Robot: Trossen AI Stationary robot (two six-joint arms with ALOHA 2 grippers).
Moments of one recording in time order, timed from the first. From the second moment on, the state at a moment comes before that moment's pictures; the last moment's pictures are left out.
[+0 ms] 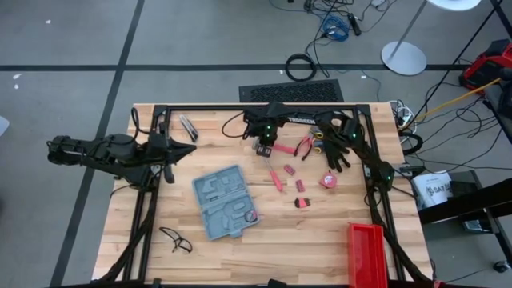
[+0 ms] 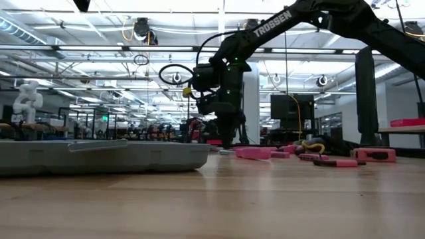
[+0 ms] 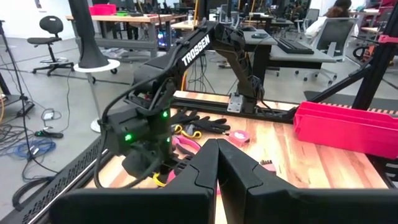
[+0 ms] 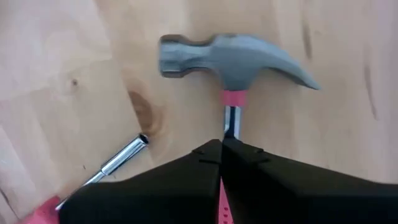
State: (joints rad) left arm -0.19 0.52 0.73 -0.35 -0.42 -0.07; right arm -0.41 2.35 1.96 -1.08 -0.08 -0.12
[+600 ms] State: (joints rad) left arm -0.19 0.52 0.73 -0.35 -0.42 -0.07; right arm -0.37 2.38 1.96 -1.08 -0.03 -0.16
